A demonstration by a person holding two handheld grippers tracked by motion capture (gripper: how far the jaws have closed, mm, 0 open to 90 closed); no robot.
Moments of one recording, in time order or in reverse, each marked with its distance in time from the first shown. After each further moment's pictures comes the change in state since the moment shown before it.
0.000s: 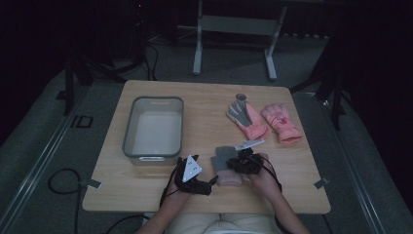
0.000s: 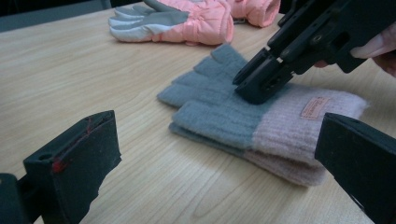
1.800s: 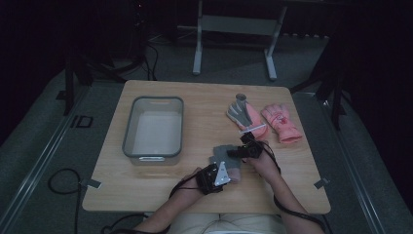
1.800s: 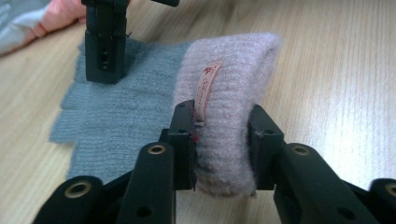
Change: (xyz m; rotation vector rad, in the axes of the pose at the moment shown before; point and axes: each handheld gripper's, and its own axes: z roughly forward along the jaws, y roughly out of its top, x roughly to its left) left arm -0.037 0.029 0.041 0.314 -0.187 0.373; right arm -0.054 0.025 0.024 0.045 0.089 0.145
